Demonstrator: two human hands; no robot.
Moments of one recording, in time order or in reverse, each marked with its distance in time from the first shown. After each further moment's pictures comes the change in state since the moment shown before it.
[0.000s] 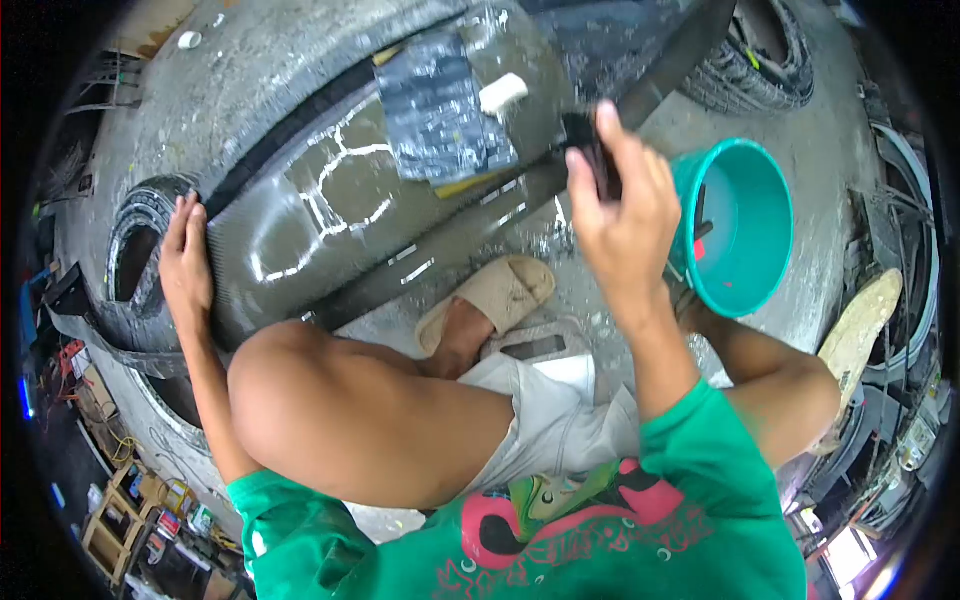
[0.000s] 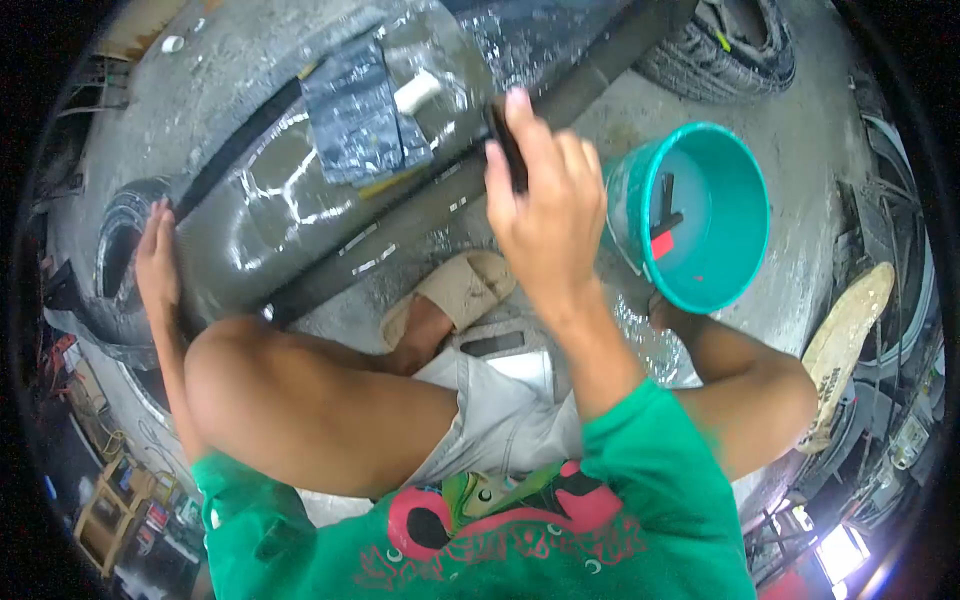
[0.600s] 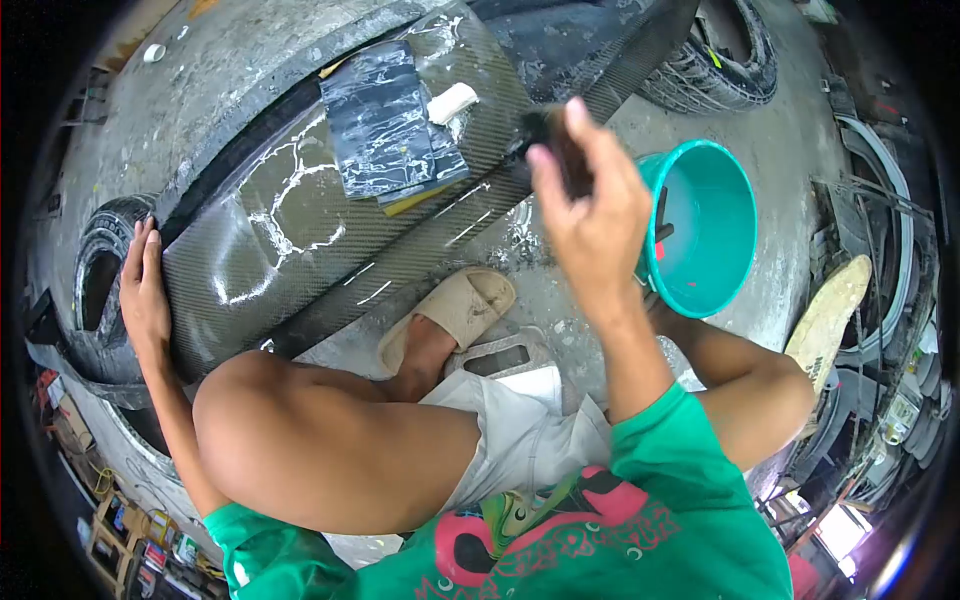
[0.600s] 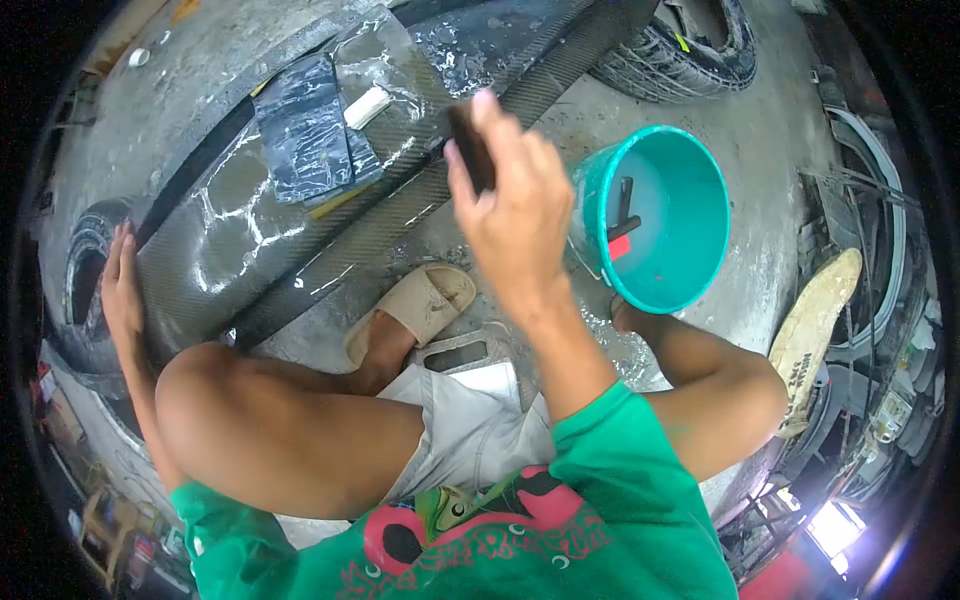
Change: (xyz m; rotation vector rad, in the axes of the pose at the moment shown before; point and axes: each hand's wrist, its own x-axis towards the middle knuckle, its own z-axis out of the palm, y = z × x) left_hand 0.008 -0.018 0.000 -0.026 -0.026 0.020; right_hand 0.009 0.015 0.002 0.037 -0.013 0.042
